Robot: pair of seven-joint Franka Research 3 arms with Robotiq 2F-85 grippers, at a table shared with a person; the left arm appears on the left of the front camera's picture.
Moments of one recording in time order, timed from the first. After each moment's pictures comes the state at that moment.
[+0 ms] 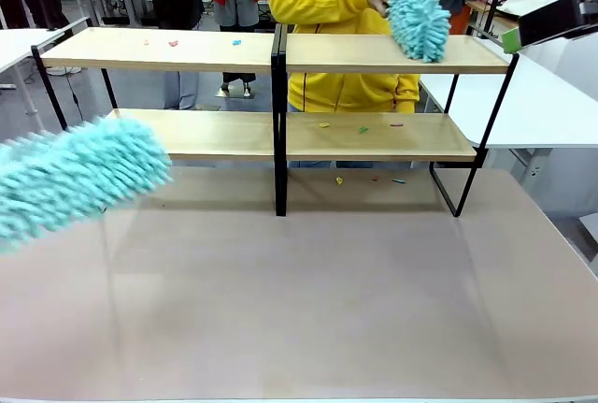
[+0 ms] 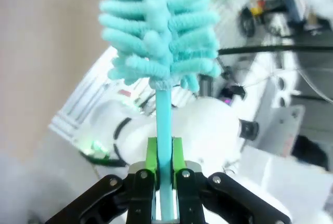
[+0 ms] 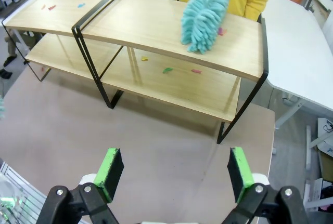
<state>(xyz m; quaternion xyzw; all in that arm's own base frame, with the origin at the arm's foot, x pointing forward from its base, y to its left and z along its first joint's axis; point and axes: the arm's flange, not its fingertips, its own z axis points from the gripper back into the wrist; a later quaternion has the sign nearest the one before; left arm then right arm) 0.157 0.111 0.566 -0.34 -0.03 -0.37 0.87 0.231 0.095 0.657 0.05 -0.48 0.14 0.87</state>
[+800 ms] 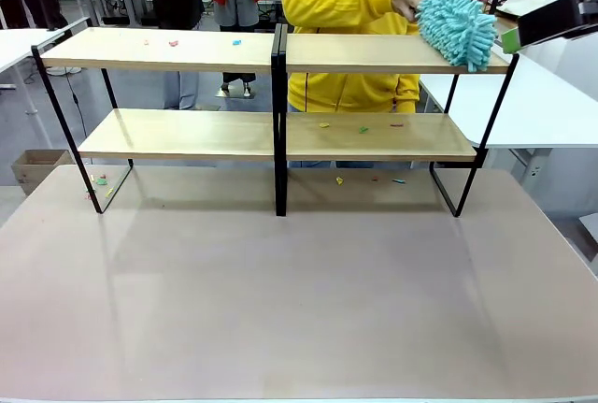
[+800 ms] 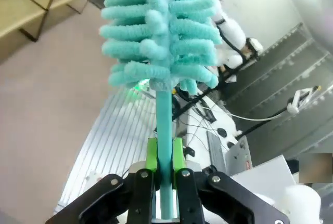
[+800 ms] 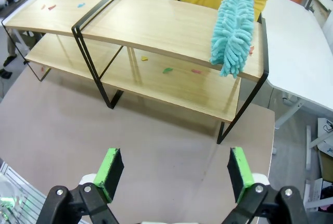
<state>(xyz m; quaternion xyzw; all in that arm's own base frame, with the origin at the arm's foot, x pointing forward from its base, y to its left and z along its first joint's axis) 0.189 0.260 0.649 -0.54 -0.23 -0.36 0.72 0.231 0.095 0.657 0.05 -0.48 0.14 0.87</state>
